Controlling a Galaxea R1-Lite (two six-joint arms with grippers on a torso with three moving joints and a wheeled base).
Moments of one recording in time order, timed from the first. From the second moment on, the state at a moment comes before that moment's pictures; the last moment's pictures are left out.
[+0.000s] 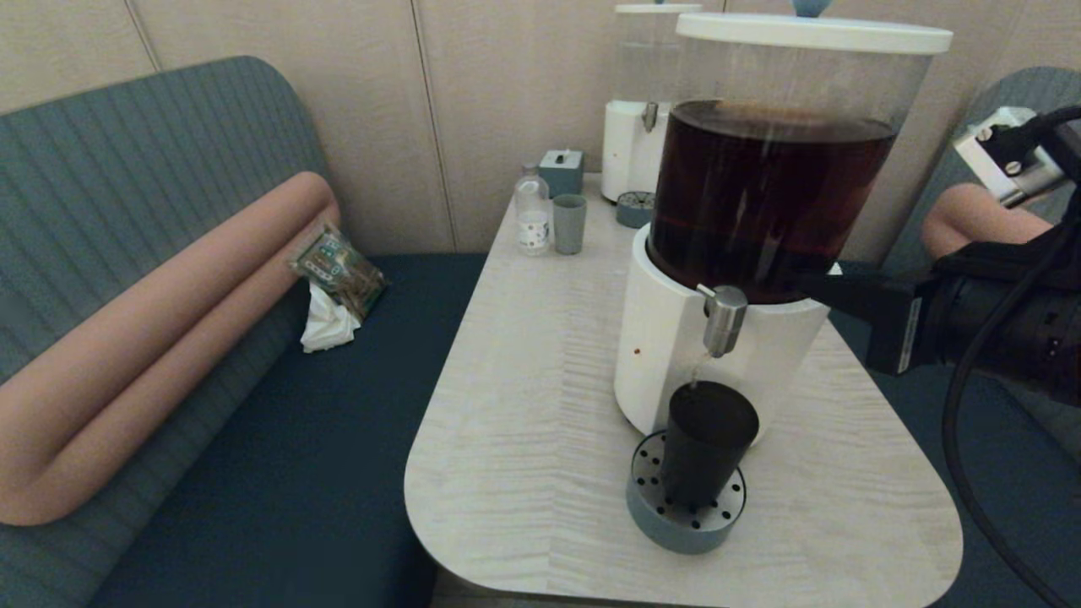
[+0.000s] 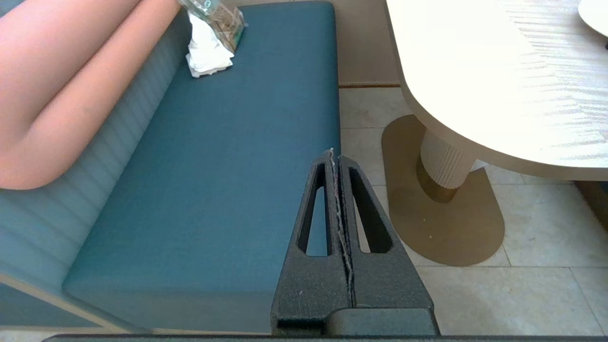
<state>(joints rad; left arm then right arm) -0.01 0.00 -0.01 0.04 -0.01 0.03 0.53 1.33 -0.94 -0.20 -0.08 0.08</state>
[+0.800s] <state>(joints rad) -0.01 0.00 -0.01 0.04 -0.01 0.03 0.58 1.10 -0.70 -0.20 -0.37 0.09</state>
